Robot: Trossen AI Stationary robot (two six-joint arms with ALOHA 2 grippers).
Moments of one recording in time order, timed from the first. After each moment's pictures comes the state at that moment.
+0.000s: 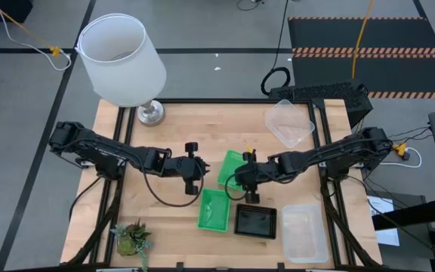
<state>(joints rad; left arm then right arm) -0.19 1.46 0.97 -0.25 -0.34 0.09 0.18 1.53 1.02 -0.38 0.10 0.12</state>
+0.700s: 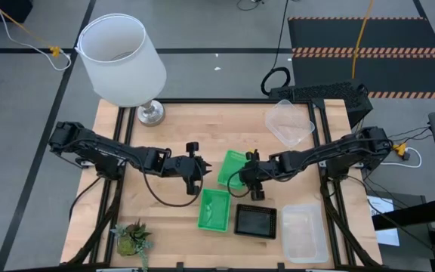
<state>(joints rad) -0.19 1.46 0.97 -0.20 -0.33 0.09 0.14 1.53 0.89 -0.34 0.07 0.03</state>
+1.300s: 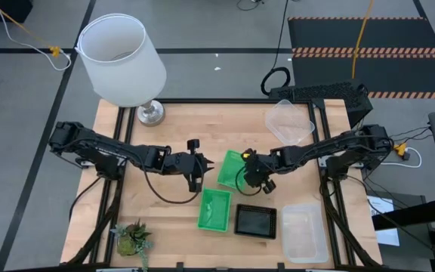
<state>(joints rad) -0.17 1.45 0.97 -0.16 -0.33 0.10 0.07 1.52 0.82 -0.34 0.03 -0.62</state>
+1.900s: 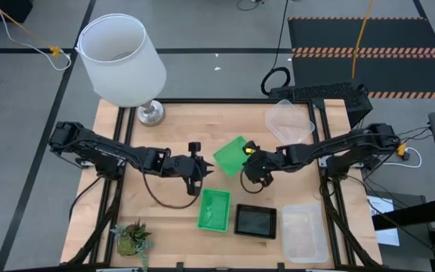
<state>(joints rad) -0.19 1.45 0.97 -0.15 -0.33 0.19 0.08 1.43 0.79 -0.25 0.24 -0.73</state>
